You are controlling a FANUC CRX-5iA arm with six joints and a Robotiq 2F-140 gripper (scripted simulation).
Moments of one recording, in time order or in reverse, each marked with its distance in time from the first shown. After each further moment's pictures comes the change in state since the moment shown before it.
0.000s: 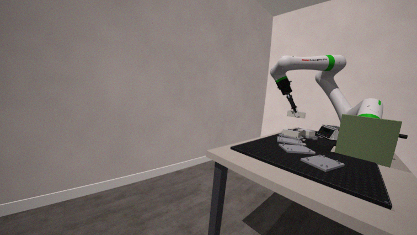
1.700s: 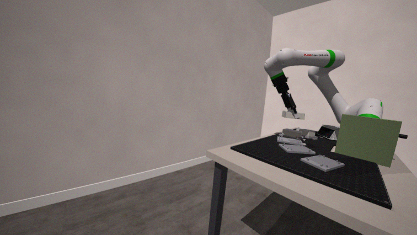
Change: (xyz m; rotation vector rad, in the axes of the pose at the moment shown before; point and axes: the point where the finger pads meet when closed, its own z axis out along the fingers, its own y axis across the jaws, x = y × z) arm 0.014 -0.135 -0.008 -0.203 0.000 -0.349
